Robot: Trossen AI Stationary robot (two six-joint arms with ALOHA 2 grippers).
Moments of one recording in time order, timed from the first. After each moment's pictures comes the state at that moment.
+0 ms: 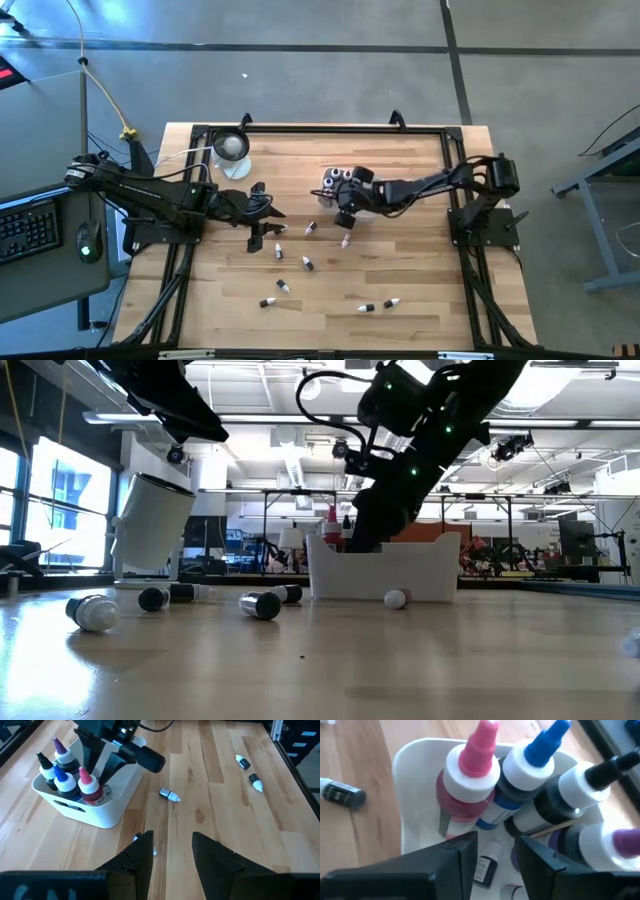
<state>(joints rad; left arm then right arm) -0.20 1.01 0.70 -0.23 -0.19 -0.16 -0.05 1.75 0.97 -0.09 0.42 0.11</state>
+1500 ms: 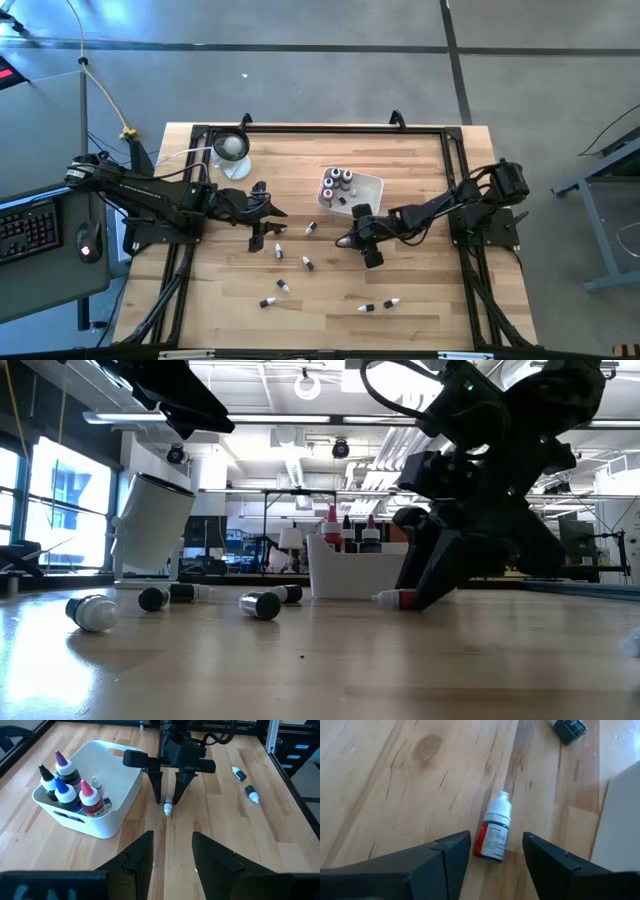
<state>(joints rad) -0.20 1.01 0.70 -0.18 -0.19 -0.16 0.16 1.71 0.68 0.14 0.10 -0.18</state>
